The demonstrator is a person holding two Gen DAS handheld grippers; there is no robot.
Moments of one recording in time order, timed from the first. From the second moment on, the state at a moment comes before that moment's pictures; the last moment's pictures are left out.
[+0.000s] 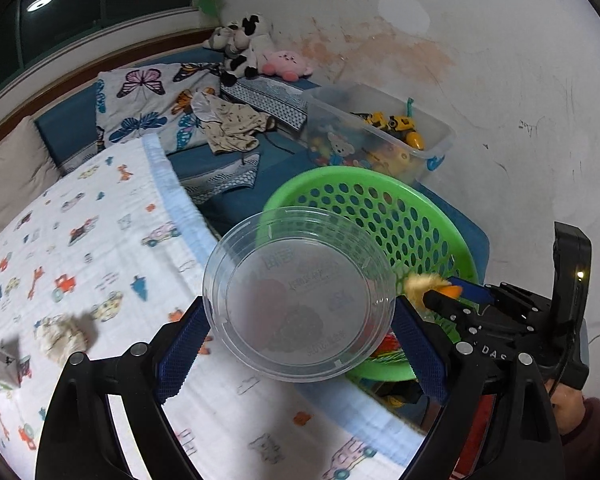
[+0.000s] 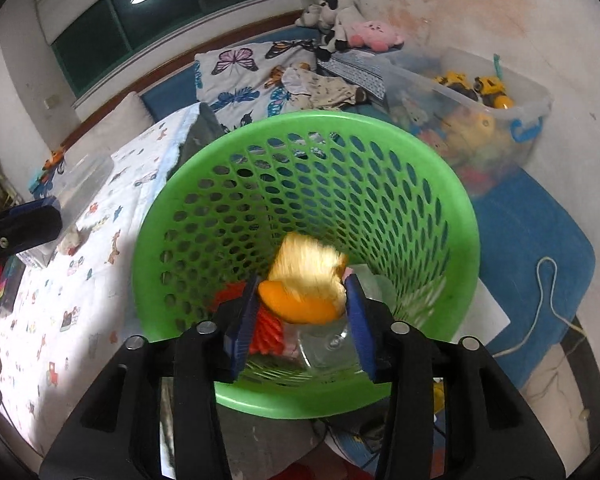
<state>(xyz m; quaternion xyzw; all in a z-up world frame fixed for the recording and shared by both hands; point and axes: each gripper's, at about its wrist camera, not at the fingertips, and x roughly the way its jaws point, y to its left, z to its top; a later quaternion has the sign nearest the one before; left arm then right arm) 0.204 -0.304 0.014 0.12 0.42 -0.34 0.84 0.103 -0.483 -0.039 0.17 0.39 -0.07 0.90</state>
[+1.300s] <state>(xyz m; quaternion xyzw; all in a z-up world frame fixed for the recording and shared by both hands) 0.202 -0.271 0.020 0.10 0.42 -0.32 0.85 0.095 -0.440 0.013 0.13 0.35 -0.03 0.93</state>
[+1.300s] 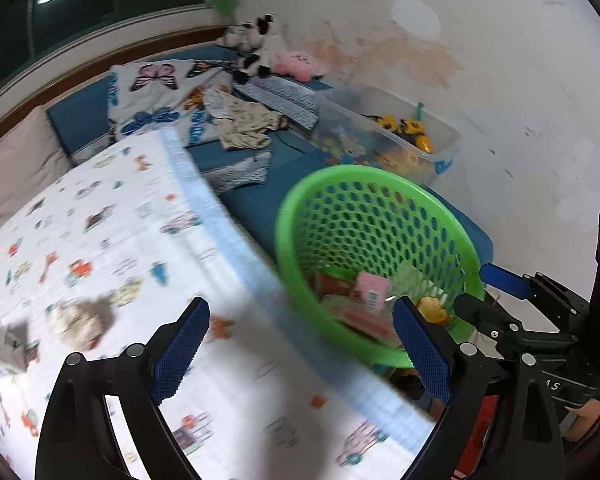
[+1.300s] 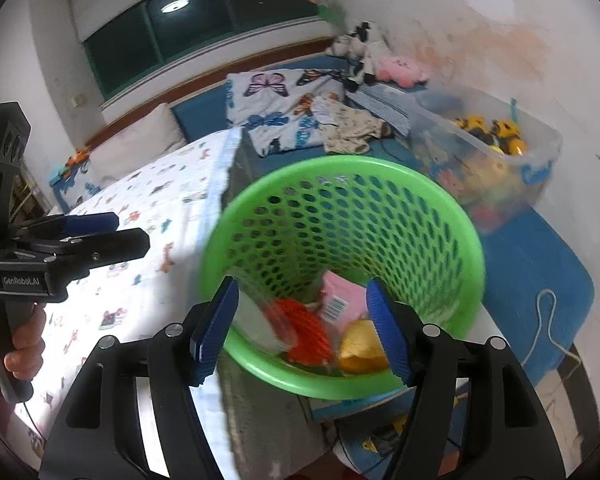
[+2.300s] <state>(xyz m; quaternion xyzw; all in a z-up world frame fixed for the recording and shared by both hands) 0.207 0.007 0.035 -0.01 0.43 -0.09 0.90 0.190 -0.238 0.052 0.00 0.37 0.19 0.91</state>
